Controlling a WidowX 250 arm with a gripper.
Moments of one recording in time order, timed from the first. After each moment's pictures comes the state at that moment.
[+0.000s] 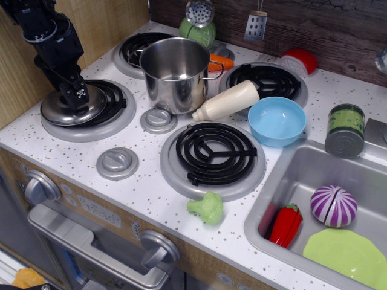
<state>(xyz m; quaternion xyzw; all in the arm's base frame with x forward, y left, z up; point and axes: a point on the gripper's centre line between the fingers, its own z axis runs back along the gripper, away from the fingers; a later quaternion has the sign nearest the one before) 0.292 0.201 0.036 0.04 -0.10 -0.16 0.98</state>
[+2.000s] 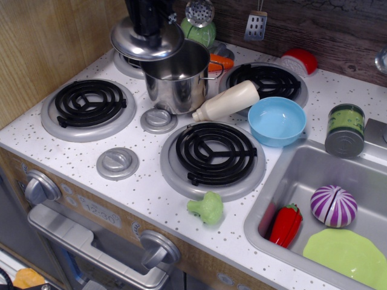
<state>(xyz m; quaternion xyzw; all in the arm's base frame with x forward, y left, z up) 0.362 0.102 0.129 0.08 -0.11 -0.17 0.98</state>
